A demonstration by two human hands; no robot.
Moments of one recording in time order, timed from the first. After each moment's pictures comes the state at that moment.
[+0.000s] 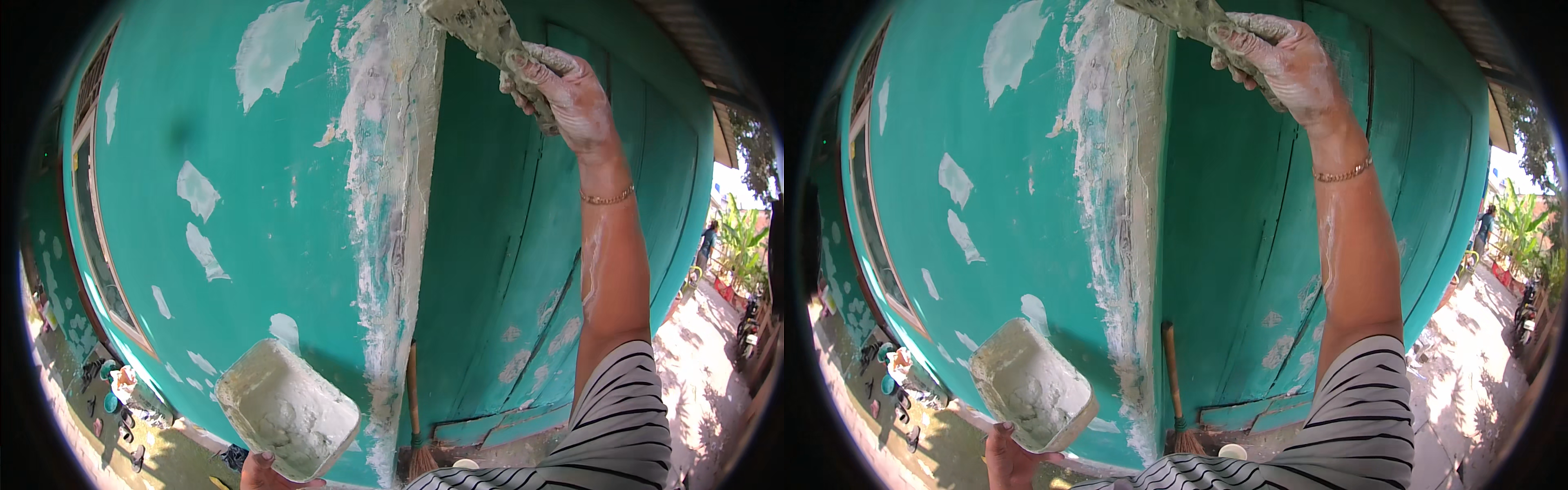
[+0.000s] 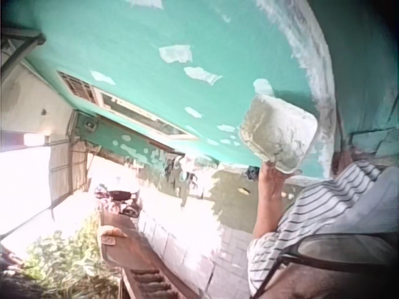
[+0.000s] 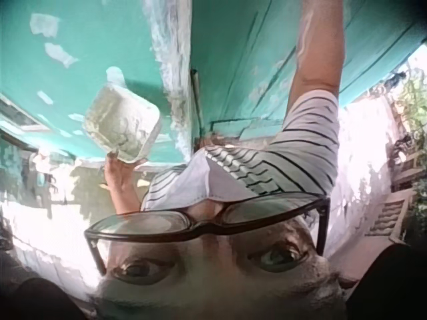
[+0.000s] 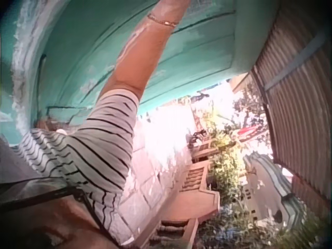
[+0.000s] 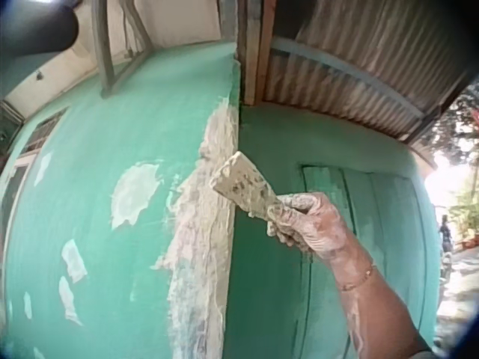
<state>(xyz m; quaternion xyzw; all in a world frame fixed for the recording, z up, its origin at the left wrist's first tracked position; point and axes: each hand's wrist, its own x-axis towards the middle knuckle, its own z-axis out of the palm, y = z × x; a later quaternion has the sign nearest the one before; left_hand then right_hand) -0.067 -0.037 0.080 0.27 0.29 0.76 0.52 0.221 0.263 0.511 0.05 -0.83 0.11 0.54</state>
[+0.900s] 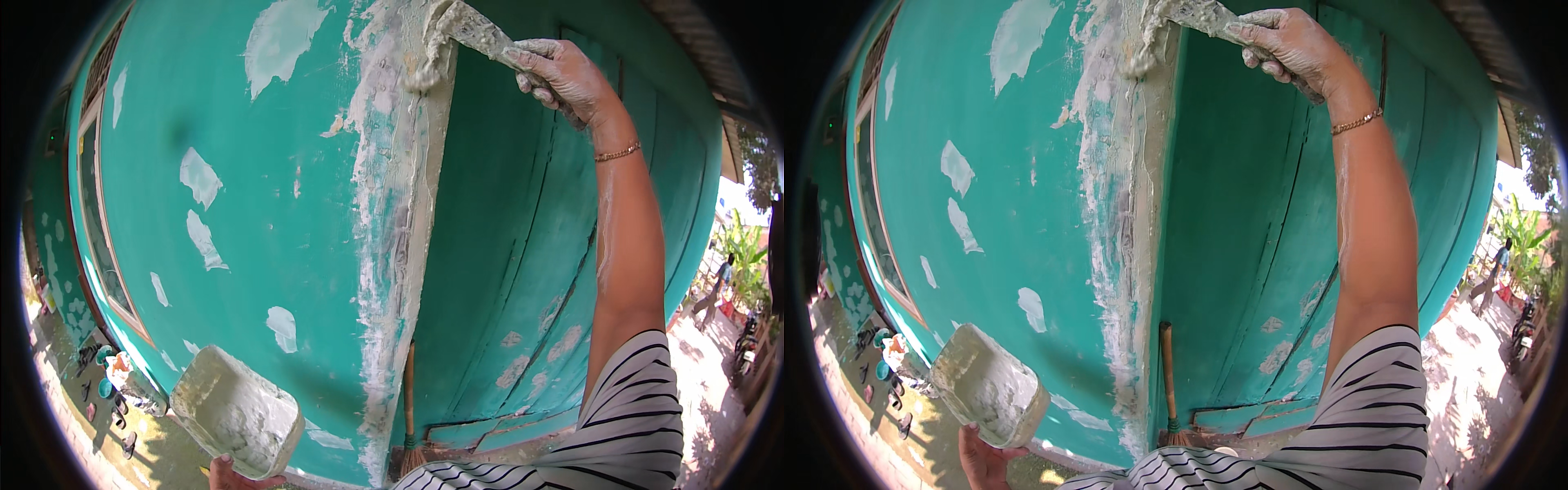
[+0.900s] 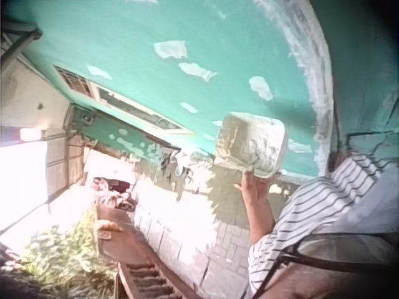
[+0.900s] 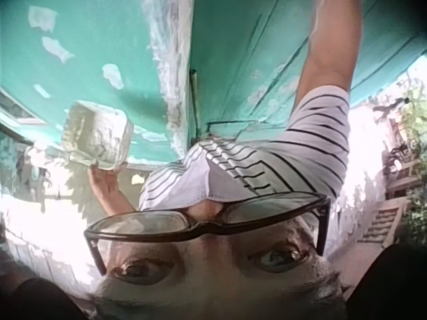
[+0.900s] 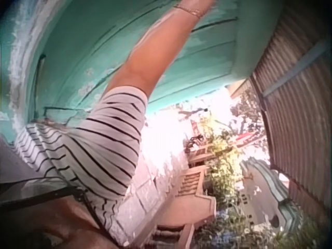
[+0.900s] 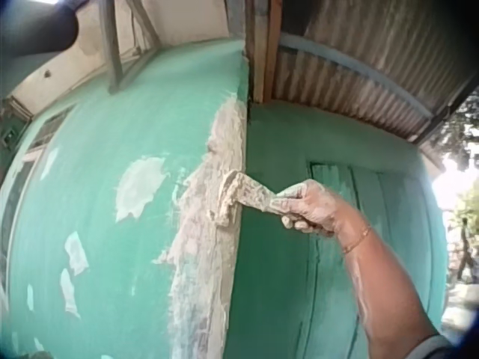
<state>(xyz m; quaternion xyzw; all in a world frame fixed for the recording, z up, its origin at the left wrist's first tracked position) -0.087 -0.068 0.057 0.23 0.33 0.82 0.41 0.228 0.293 0.555 -0.14 -0.86 0.11 0.47</state>
